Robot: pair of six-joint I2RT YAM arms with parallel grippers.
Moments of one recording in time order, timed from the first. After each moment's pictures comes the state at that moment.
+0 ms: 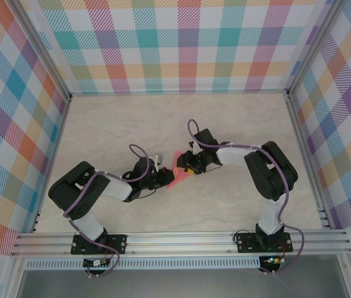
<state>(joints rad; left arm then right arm) -0.64 1.68 0.46 0.63 0.30 -0.94 0.58 1.89 1.04 -0.21 -0.55 0.78</state>
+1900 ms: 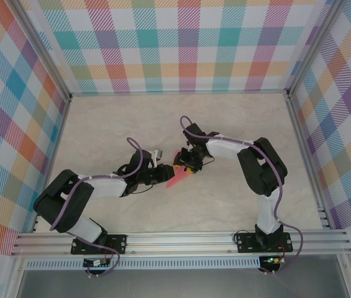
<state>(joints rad) -0.60 1.53 0.54 0.35 0.41 -0.85 0.63 1.99 1.29 -0.54 -0.40 0.89</state>
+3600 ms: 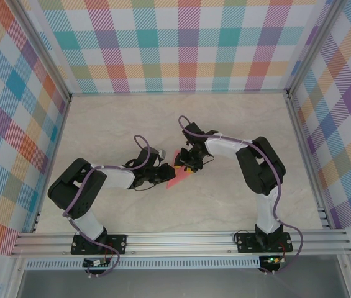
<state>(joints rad) -0.60 1.68 0.66 0.22 0.37 -0.83 0.63 2.02 1.33 -0.59 -0.39 0.84</state>
